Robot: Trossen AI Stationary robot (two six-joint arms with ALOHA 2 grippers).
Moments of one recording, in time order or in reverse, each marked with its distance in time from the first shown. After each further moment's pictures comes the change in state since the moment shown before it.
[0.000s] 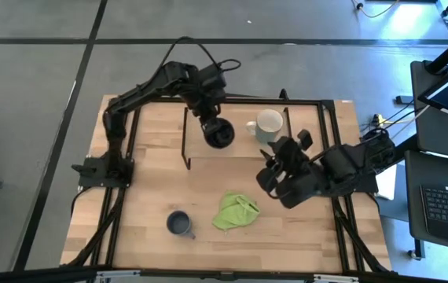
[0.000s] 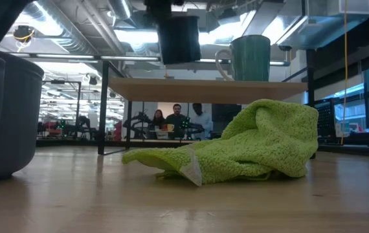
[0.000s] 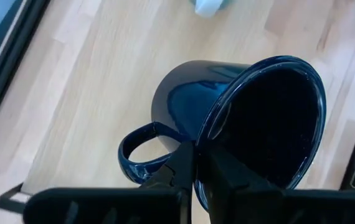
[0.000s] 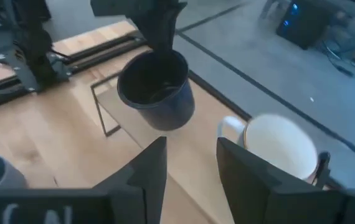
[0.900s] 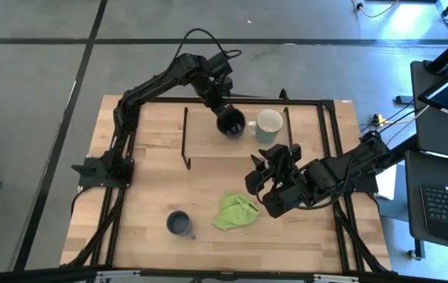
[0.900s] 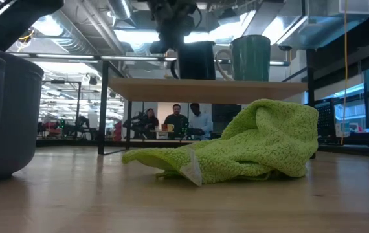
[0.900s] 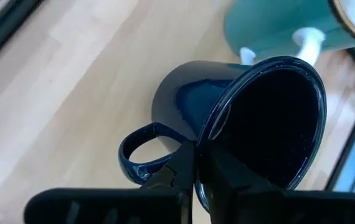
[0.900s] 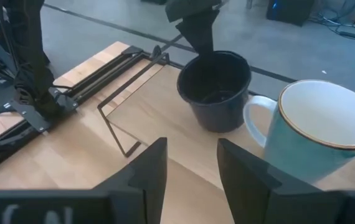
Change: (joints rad) left arm 0.150 0.129 0.005 0.125 0.156 -0.107; right arm 0.006 0.000 -0.198 0.191 0.073 0.259
